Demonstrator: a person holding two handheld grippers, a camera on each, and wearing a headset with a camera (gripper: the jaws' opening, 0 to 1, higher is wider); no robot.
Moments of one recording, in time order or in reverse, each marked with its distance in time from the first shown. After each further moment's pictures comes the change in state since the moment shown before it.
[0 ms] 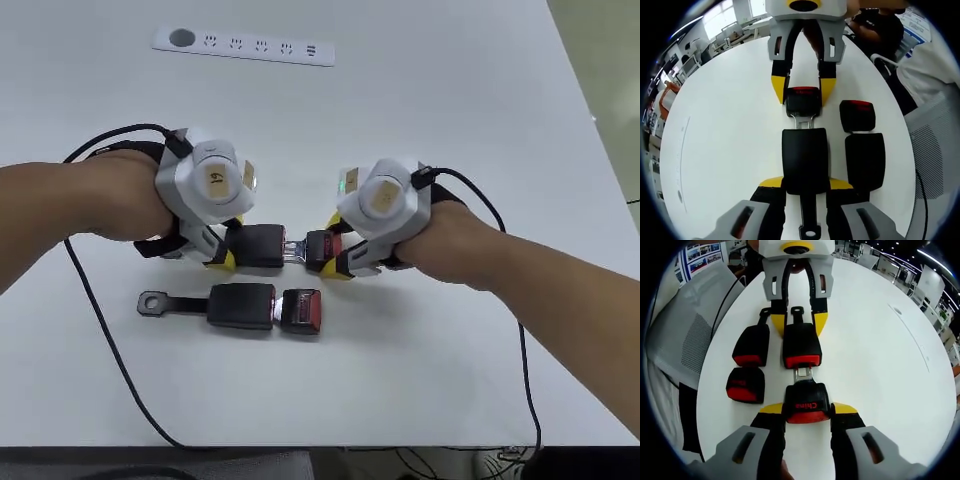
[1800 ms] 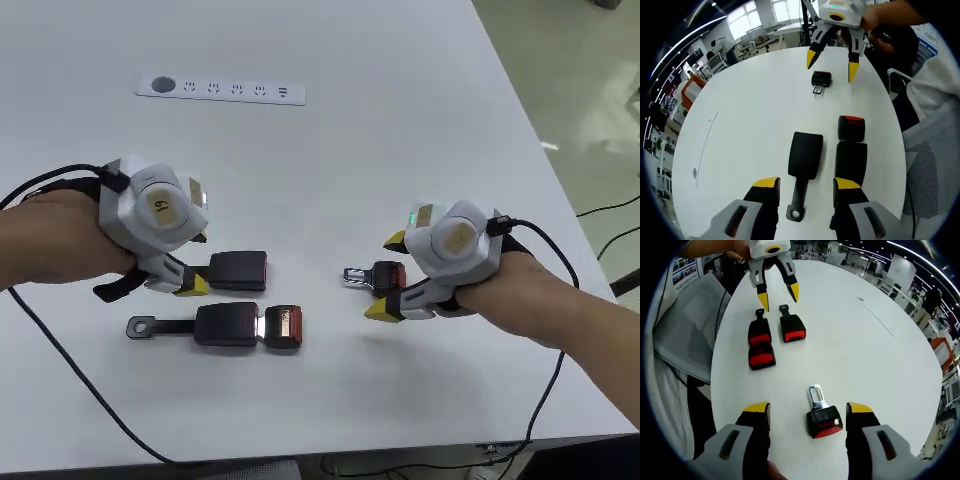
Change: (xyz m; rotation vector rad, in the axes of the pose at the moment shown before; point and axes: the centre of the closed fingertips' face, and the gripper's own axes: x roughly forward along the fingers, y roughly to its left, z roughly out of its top) left arm -0.058 -0.016 -0.001 -0.128 -0.087 0.202; right arm -0.086 0.026 -0.043 0.175 -0.031 -0.206
